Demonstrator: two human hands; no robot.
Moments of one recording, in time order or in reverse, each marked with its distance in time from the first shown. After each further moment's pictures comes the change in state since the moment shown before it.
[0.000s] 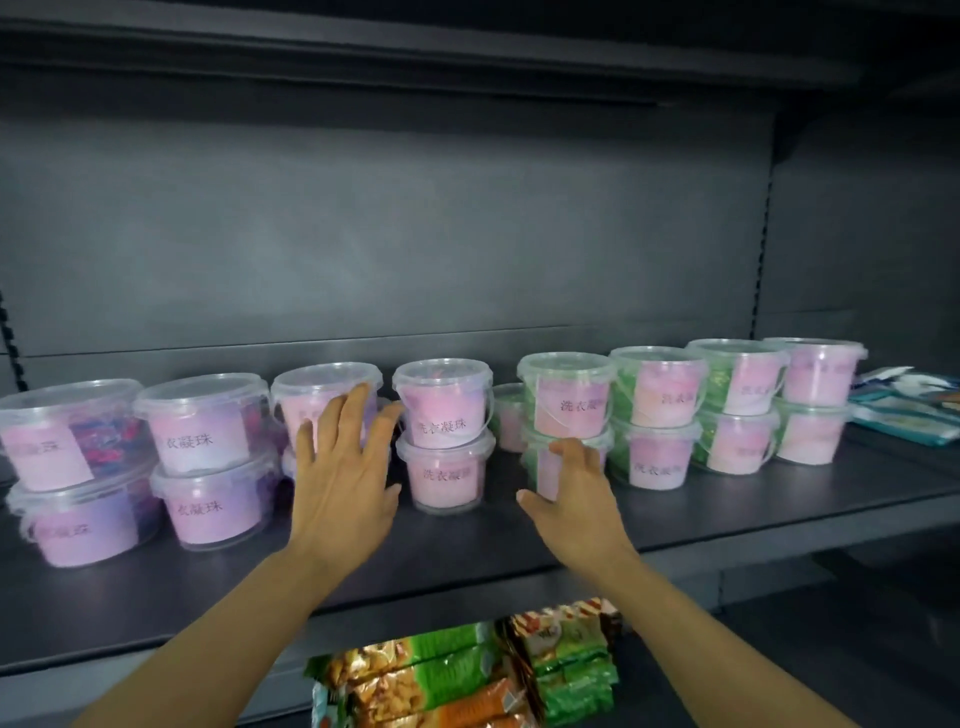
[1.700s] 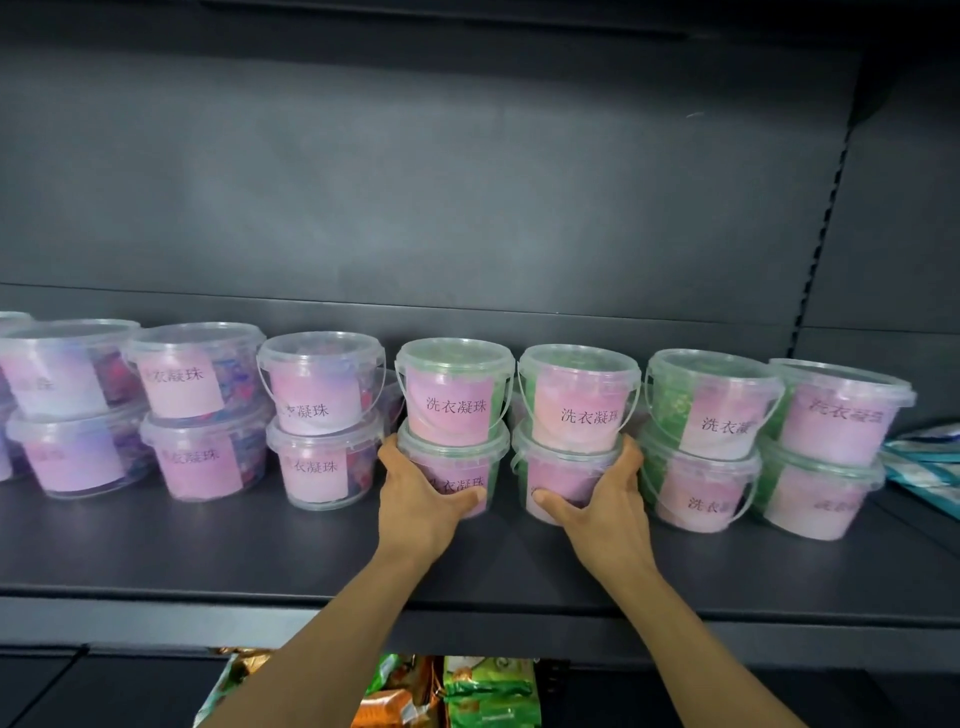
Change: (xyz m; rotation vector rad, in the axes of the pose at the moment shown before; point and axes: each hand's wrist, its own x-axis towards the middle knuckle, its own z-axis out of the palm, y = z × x) left_hand 0.051 0.215 0.092 -0.932 -0.118 -0.863; right_hand 0.095 0.171 -0.060 0.223 -0.019 -0.016
